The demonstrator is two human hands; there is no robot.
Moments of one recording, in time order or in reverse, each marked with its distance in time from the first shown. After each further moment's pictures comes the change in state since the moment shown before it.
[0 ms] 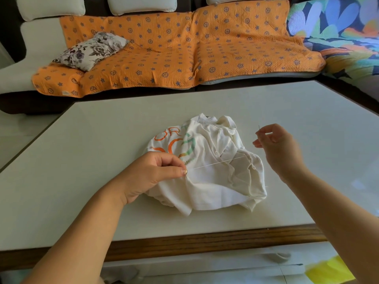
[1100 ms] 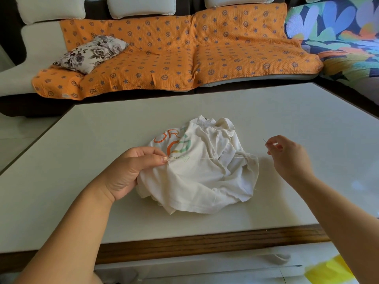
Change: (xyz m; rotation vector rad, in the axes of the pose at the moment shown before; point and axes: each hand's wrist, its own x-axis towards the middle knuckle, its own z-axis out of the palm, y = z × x) left_hand -0.006 0.001 -0.020 -0.373 0.099 -0.067; right_hand 0.014 0.034 -0.014 -0.365 0.012 -0.028
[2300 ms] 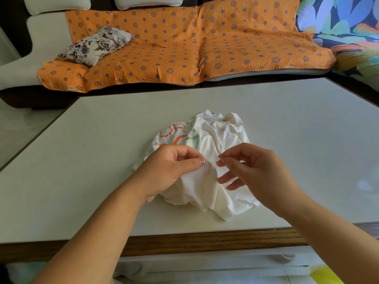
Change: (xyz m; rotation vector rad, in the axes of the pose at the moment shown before) left_hand 0.005 -0.010 0.046 0.276 0.014 0.086; right_hand -0.098 -0.097 -0.014 0.570 -0.456 -0.106
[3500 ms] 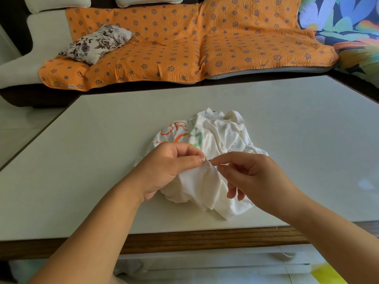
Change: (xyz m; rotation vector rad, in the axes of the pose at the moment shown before) left_hand -0.002 0.003 -0.003 -0.081 -0.065 -0.017; right_hand -0.006 0.002 0.003 -0.127 -0.149 -0.063
